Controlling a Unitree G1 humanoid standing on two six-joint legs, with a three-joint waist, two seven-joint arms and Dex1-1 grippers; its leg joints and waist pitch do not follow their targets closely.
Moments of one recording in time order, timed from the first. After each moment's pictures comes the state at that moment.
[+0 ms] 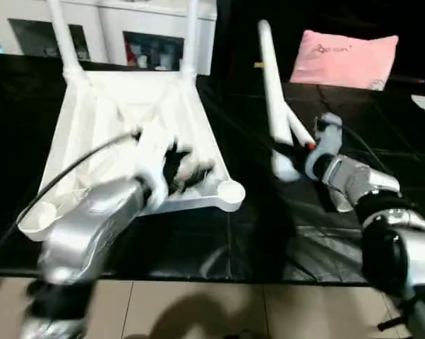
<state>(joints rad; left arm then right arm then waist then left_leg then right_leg) -0.45 0.21 -0.01 -0.16 -0.37 0.72 -0.40 -0.84 -0.25 -0.36 0.98 0.36 0.45 0.77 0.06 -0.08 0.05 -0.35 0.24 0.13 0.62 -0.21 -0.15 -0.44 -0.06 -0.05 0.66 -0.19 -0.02</state>
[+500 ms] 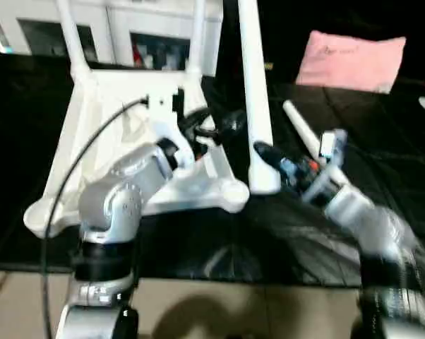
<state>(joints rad) -0.58 0.04 0.11 -0.07 -0.54 0.78 -0.35 -0.42 -0.13 -0.32 0.16 0.77 0.85 0.91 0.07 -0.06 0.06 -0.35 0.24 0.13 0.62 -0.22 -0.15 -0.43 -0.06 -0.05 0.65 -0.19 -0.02</state>
